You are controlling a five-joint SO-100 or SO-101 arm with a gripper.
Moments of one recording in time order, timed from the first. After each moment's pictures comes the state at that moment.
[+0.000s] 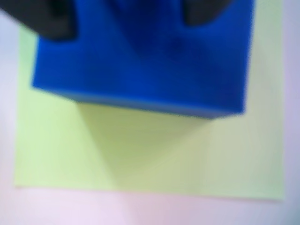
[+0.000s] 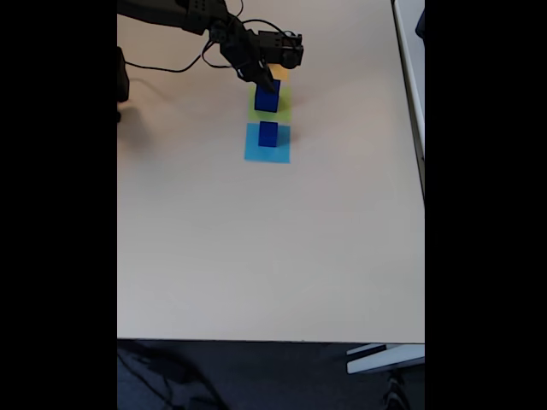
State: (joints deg) arm -1.8 87.5 107.4 34.4 86.9
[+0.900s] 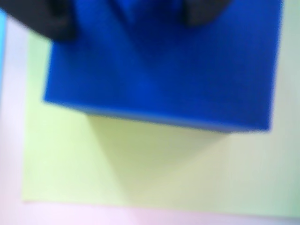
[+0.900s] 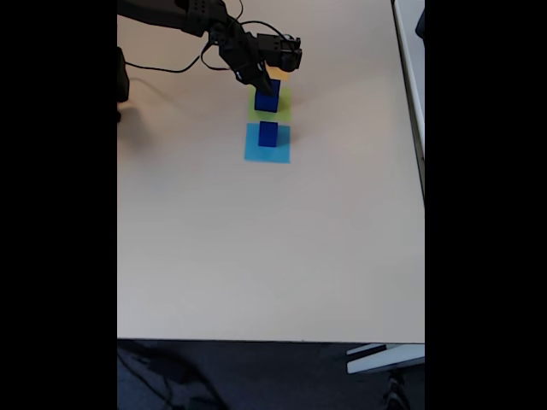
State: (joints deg) arm -1.1 87.5 107.8 35.5 86.1
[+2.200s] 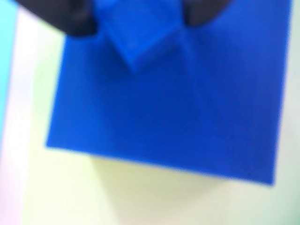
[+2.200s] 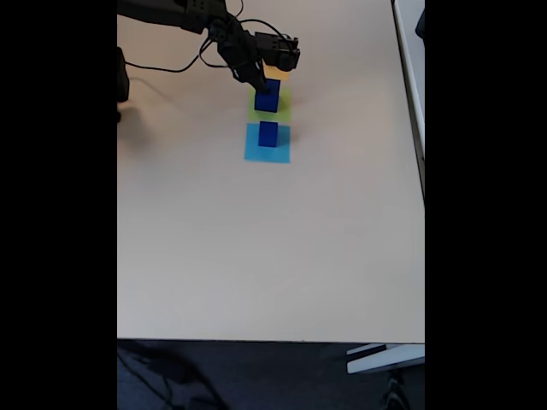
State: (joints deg) arm -0.9 88.5 106.3 41.0 85.1
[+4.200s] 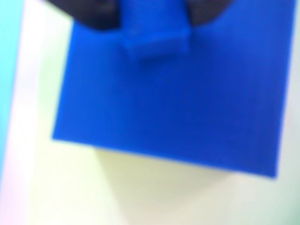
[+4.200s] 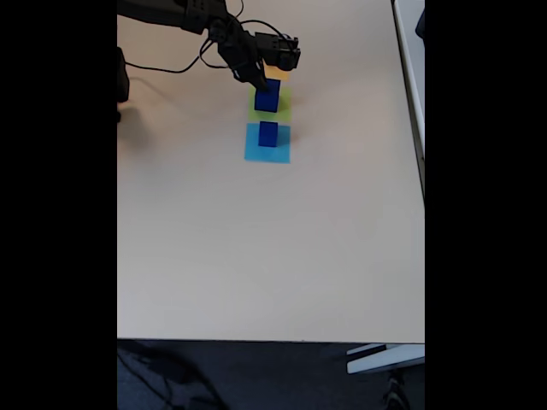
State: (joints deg) arm -0.8 88.5 106.3 40.6 84.4
